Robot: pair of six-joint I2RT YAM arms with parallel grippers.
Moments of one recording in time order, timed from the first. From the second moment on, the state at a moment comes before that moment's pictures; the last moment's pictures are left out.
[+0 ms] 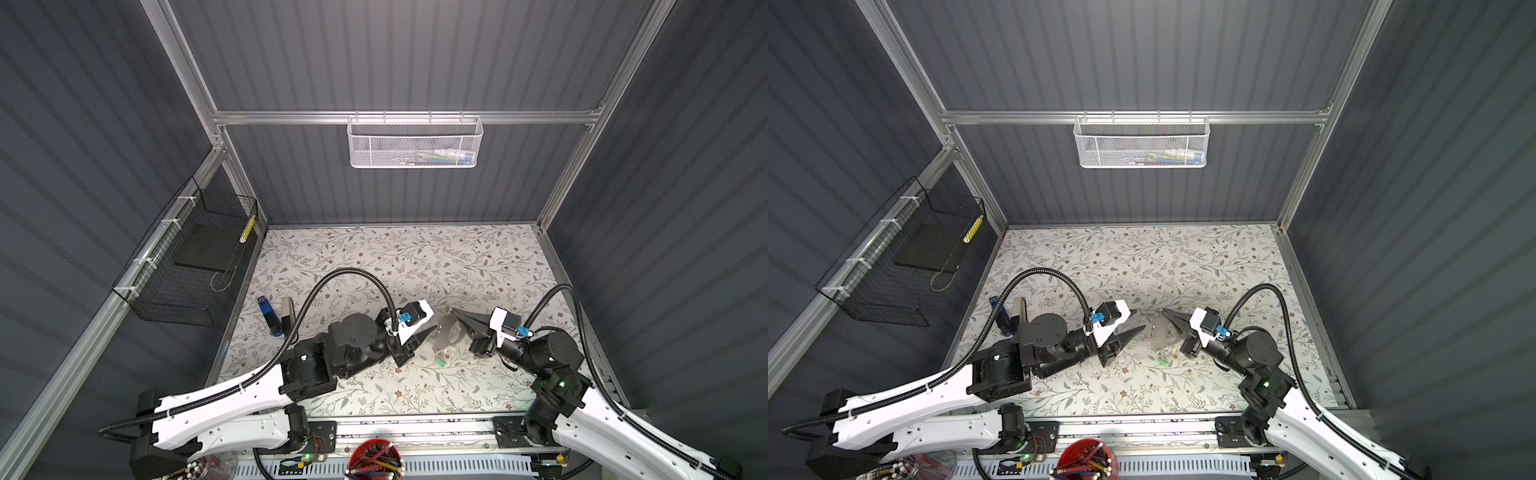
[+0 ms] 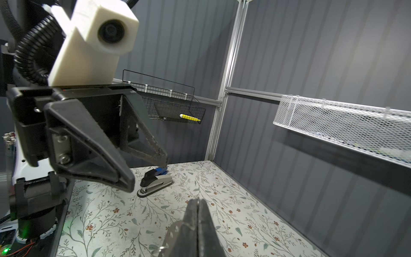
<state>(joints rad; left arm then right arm) -1.26 0.97 0.97 -0.20 -0.17 0.18 0.77 0.58 0.39 0.48 -0.32 -0.13</state>
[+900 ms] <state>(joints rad) -1.23 1.08 1.07 -0.30 -0.11 0.30 0.76 0.61 0.39 0.55 -0.45 -0.08</state>
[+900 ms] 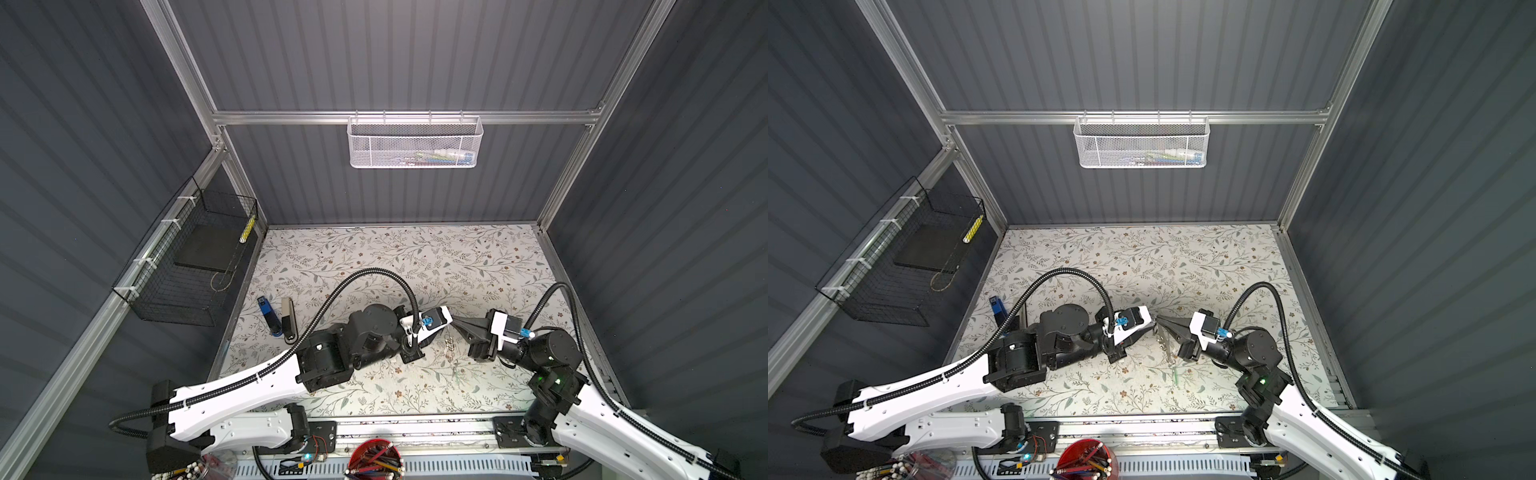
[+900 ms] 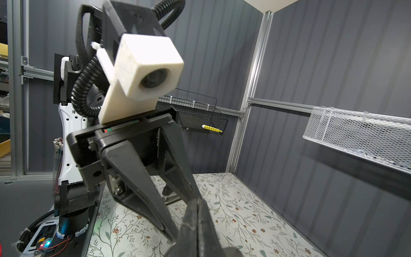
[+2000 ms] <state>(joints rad) -1.14 1.26 1.29 -0.50 0.04 0.39 0.75 0.47 0.43 0.29 -0.26 -0.23</state>
